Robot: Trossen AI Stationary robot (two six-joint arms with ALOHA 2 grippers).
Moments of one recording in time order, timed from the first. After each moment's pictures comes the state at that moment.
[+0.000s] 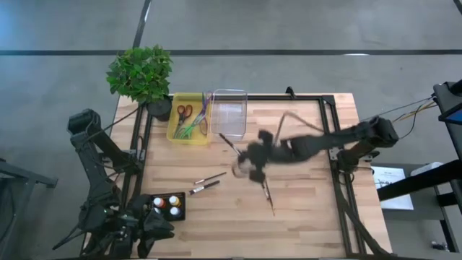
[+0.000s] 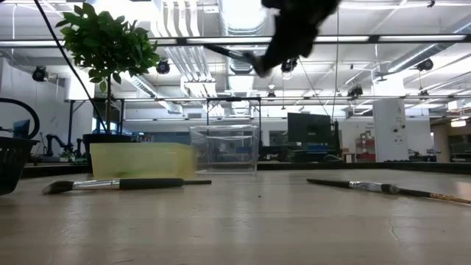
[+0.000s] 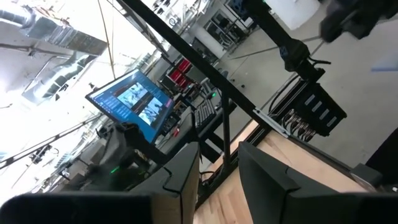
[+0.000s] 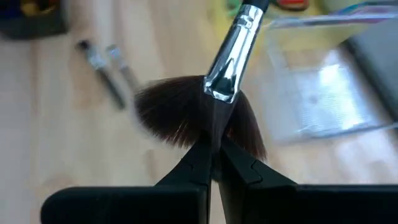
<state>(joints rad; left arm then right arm) -1.16 1.29 0.88 0.50 -0.98 0.88 0.13 1.56 1.23 -0.52 0.32 0.24</state>
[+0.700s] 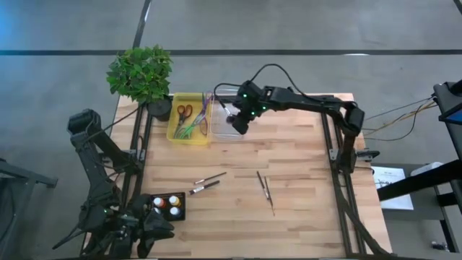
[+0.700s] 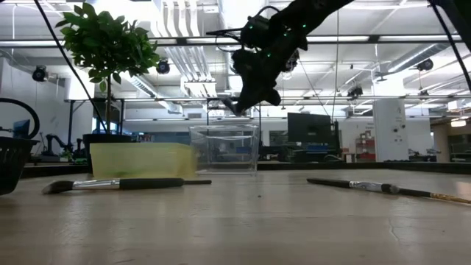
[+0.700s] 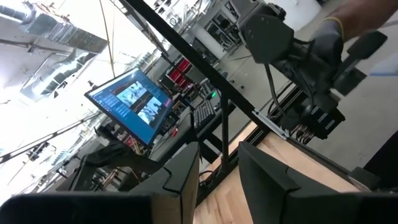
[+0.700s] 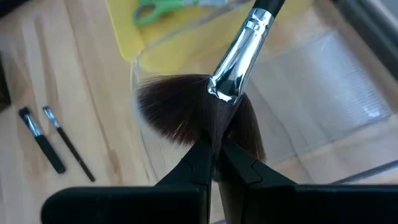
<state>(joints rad) -1.16 1.29 0.88 0.50 -0.98 0.86 -0.41 1.89 1.56 -0.61 -0.22 0.17</state>
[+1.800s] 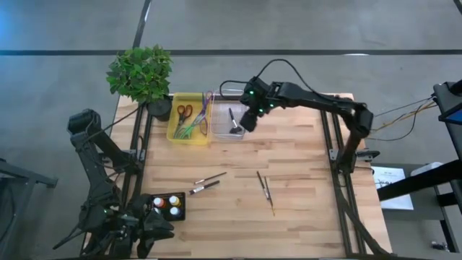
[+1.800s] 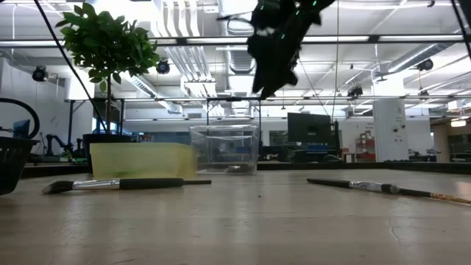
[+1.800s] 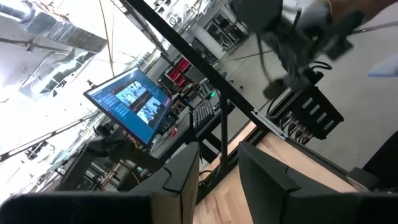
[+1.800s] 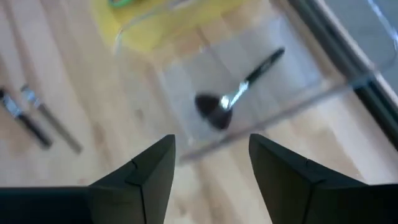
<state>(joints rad) -1.16 1.29 0.88 0.50 -0.98 0.85 -0.39 1.78 1.60 -0.83 -0.09 0.16</state>
